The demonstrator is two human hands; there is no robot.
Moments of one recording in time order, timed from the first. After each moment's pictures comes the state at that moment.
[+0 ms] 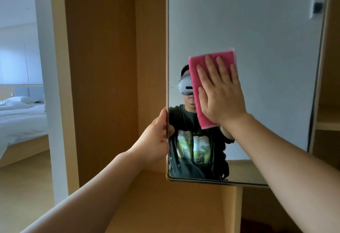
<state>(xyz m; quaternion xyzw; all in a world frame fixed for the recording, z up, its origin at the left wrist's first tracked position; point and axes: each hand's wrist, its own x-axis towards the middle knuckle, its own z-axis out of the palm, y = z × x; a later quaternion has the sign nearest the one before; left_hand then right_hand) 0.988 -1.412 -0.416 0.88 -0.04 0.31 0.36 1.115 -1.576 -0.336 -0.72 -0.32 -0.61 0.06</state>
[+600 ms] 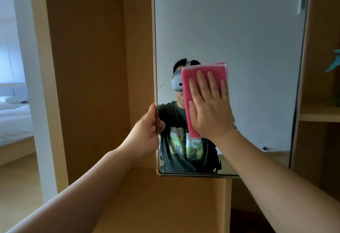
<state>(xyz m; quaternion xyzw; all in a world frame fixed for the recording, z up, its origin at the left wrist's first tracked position) 0.996 -1.410 -0.419 0.87 -0.02 0.32 0.38 1.118 -1.582 -0.385 -0.74 -0.31 -0.60 0.06</state>
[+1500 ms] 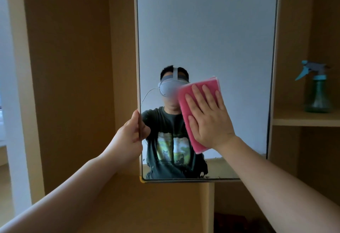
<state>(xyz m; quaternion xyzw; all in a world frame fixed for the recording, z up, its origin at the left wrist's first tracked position) 1.001 -1.413 -0.419 0.86 -0.02 0.34 0.38 1.138 -1.628 -0.394 -0.72 -0.34 -0.60 0.00</state>
